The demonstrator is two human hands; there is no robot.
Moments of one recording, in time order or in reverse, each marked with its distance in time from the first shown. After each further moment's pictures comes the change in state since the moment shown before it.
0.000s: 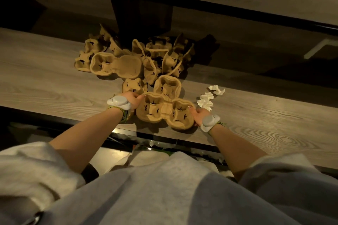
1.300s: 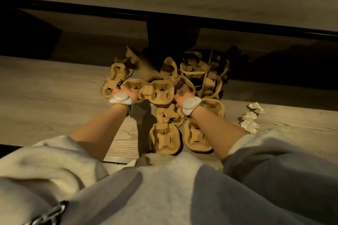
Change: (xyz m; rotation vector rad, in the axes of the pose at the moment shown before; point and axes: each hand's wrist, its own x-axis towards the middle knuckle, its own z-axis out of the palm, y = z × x) left_hand 0.126 -0.089 -0.140 -0.078 0.210 -0.223; right_hand 0.074 -0.257 0.067 -0.018 -0.052 0.005
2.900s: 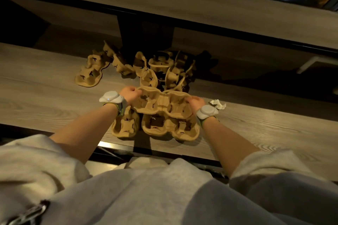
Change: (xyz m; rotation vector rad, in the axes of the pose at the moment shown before) left_hand -0.127 0.067 0.061 -0.394 -0.207 0.259; right_hand -0.074 0.161 -0.090 0.623 0.110 -0.048
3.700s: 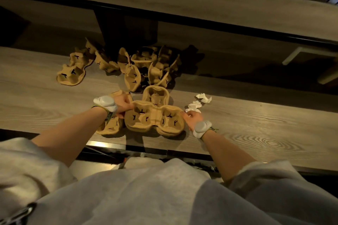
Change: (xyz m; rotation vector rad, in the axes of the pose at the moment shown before) left_hand -0.009 -0.004 0.036 0.387 -0.232 -0.059; right_hand -0.002 0.086 -0.047 -0.494 0.043 -0.062
